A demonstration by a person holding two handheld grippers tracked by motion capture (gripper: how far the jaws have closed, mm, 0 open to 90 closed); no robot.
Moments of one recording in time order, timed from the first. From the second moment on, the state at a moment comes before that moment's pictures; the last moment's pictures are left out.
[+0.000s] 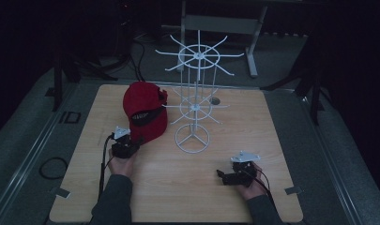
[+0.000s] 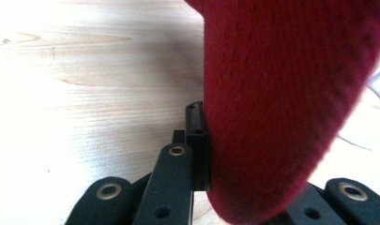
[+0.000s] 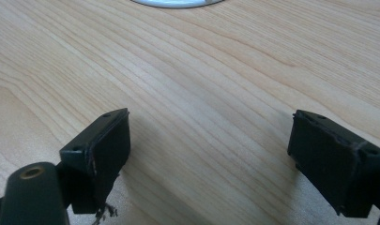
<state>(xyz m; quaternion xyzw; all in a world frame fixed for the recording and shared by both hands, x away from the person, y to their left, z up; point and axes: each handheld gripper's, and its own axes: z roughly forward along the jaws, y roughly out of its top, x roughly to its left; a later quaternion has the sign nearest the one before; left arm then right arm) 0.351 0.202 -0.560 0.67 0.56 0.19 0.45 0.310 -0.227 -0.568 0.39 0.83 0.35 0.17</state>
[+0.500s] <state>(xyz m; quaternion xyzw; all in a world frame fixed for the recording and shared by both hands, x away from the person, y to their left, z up) 0.345 0.202 -0.543 0.67 0.54 0.22 0.47 0.310 -0.227 -0.568 0.39 0.83 0.35 0.17</state>
